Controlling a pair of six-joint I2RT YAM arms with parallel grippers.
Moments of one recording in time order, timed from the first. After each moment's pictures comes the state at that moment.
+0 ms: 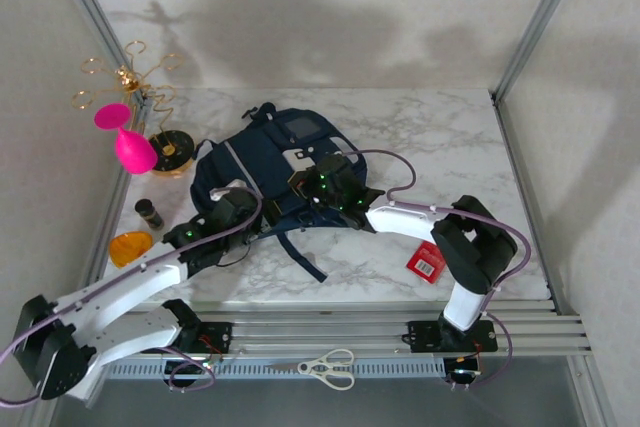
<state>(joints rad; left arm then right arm) -0.71 1.03 0.69 -0.43 -0.20 -1.14 0.84 1.74 1.01 0.28 -0.11 1.40</state>
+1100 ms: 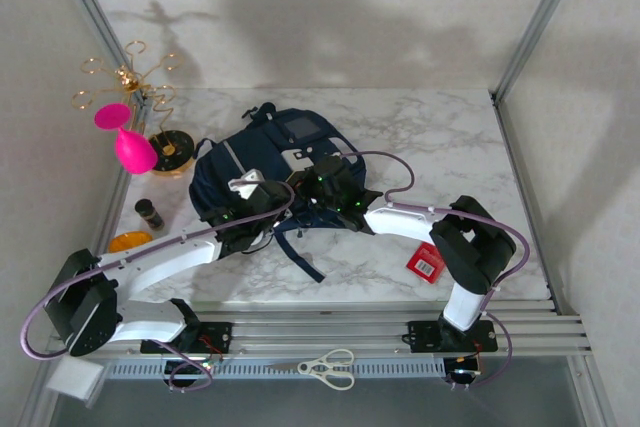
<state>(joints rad) -0.78 1.27 0.80 -0.34 -0.40 -1.21 0.86 1.75 1.01 0.30 -0.08 1.42</state>
